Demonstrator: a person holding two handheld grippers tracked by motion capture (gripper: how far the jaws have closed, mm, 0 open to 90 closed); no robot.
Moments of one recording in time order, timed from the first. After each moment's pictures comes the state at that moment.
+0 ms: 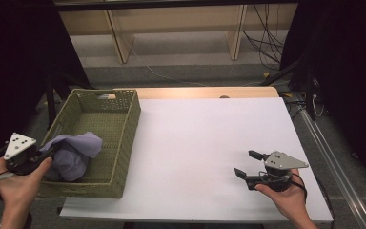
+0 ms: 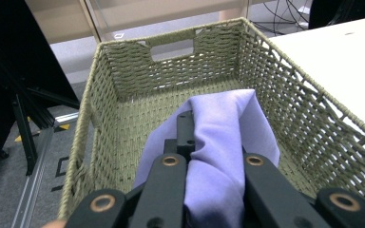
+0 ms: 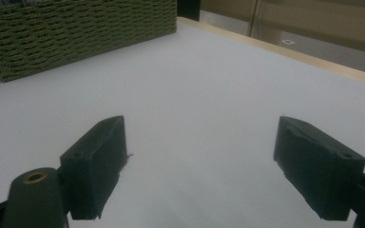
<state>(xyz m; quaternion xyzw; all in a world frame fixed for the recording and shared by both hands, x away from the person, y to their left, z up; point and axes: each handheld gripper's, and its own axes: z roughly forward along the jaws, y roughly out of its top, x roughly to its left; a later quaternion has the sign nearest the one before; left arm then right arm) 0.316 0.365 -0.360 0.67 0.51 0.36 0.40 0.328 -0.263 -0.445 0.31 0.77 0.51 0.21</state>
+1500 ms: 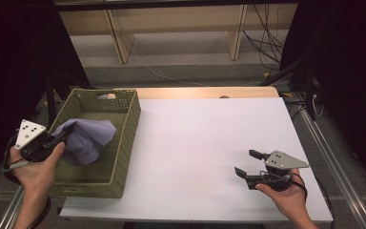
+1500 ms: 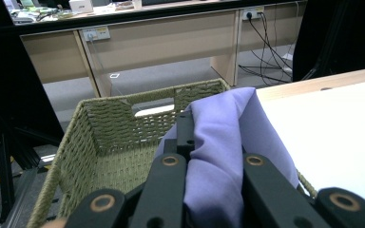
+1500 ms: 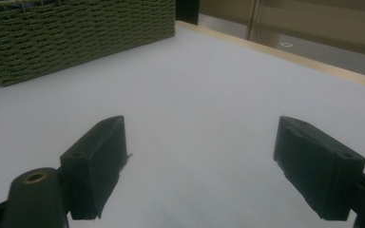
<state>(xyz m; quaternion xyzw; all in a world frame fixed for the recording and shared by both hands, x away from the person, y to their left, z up) 0.337 0.331 -0.342 0.63 0.48 0.39 0.46 0.329 -0.264 -0.444 0.31 0.77 0.52 0.21</state>
